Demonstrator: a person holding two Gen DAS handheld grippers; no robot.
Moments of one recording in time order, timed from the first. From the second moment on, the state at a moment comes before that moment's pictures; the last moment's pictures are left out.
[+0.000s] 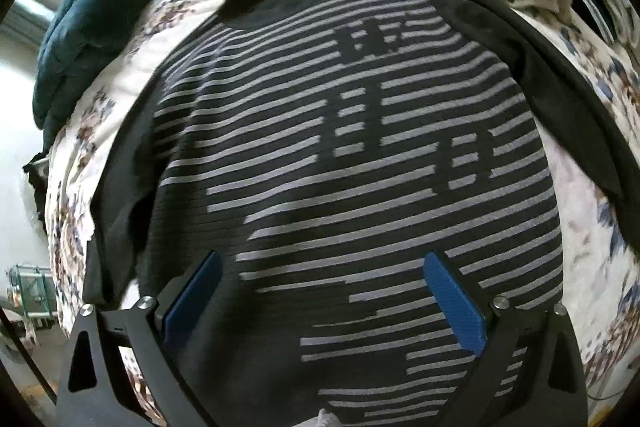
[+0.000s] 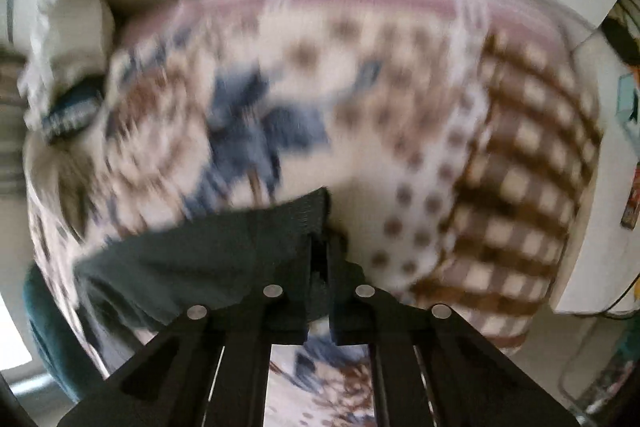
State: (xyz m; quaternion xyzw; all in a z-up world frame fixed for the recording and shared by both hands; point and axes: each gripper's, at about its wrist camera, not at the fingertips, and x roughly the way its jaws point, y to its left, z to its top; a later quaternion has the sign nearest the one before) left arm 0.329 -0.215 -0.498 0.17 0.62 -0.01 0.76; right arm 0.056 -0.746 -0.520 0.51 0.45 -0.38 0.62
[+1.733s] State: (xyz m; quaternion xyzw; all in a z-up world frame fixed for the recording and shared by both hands) left arm 0.304 0.136 -0.508 -0.05 0.59 0.24 0.77; right arm 0.506 -0.139 -0.484 0.04 0.56 0.03 0.83
